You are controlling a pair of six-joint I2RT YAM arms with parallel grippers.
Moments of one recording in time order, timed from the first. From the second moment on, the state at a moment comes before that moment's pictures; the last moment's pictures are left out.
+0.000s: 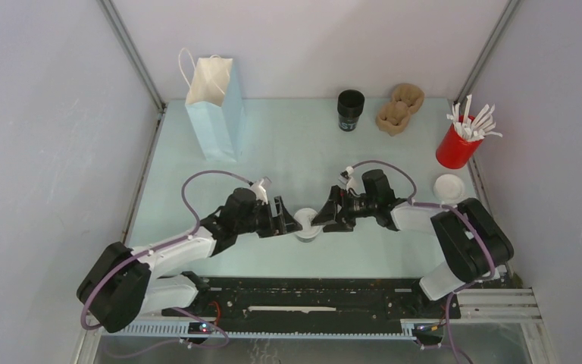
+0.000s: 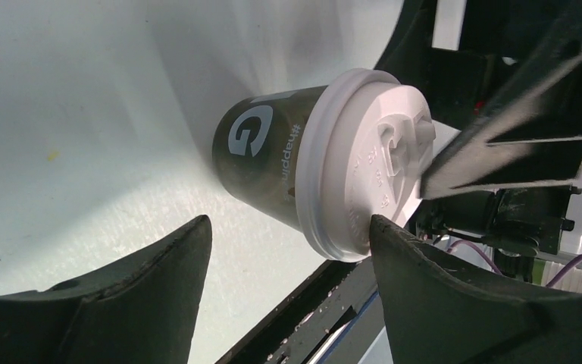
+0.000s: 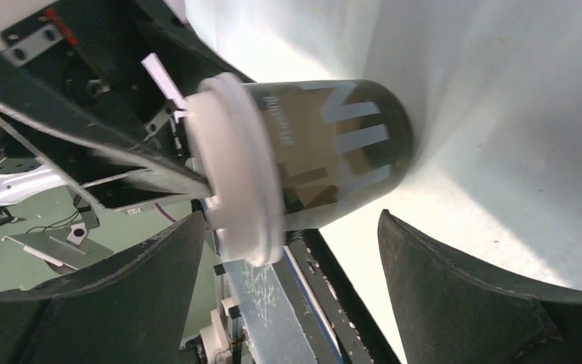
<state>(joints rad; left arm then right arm) -0.65 1.18 0.44 0.12 0.32 -0.82 0.46 1.58 0.58 0.30 -0.89 0.80</state>
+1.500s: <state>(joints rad) -0.65 0.44 0.73 -0.53 -0.16 -0.57 0.92 1.56 1.33 -0.74 0.02 0.27</state>
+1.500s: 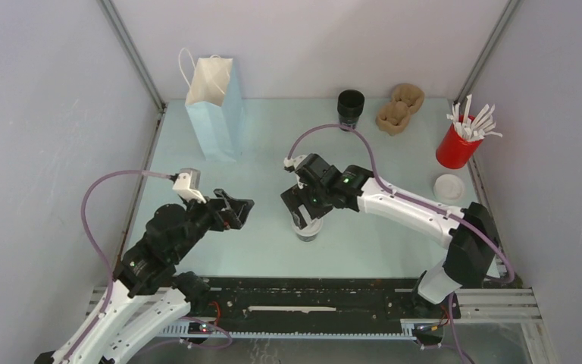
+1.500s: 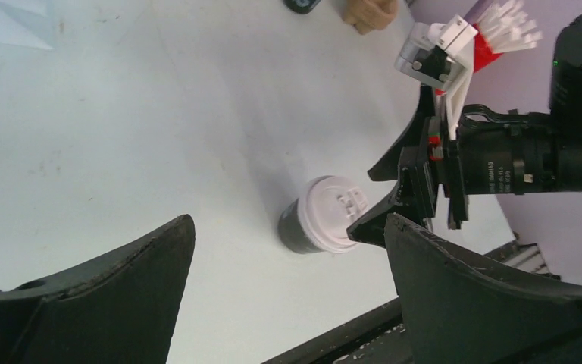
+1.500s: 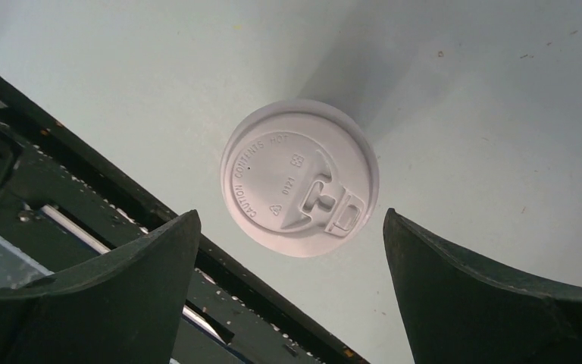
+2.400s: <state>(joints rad) -0.65 0.47 0.70 -0.59 -0.19 -0.56 0.99 1.69 1.41 -0.82 0.11 0.23</state>
